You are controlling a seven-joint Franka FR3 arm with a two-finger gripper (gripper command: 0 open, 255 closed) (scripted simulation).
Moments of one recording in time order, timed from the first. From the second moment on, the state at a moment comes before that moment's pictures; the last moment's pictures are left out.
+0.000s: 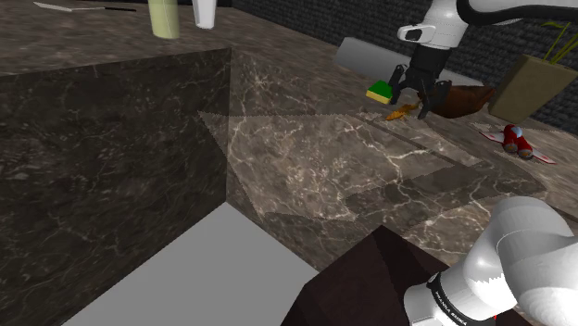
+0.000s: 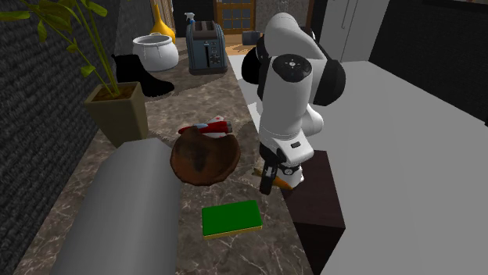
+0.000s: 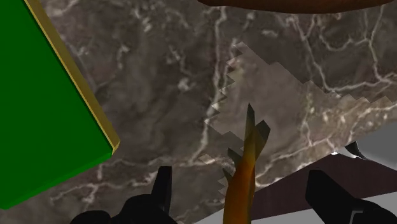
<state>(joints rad) 0.42 -0.55 -0.49 -2.19 -0.30 1.59 -1.38</state>
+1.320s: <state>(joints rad) 0.42 -0.55 -0.49 -2.18 -0.30 1.58 -1.39</state>
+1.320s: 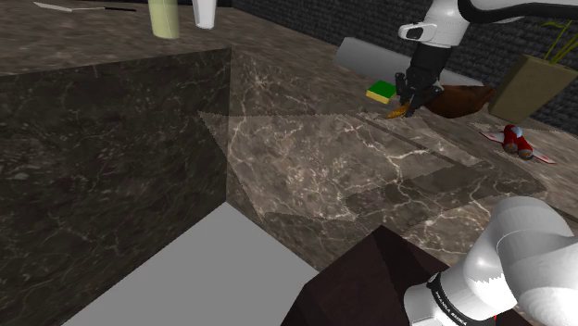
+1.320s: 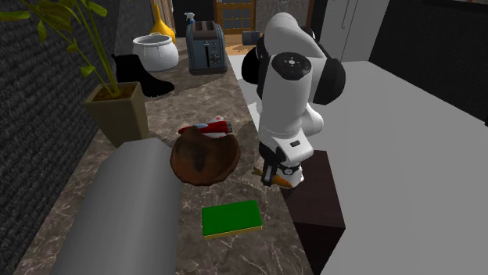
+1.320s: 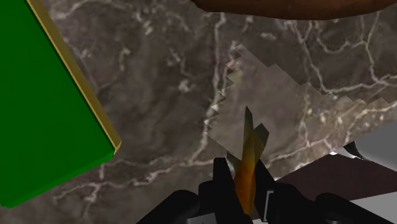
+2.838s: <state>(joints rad) 0.45 -0.46 -0.46 -1.81 -0.26 1.29 -1.43</state>
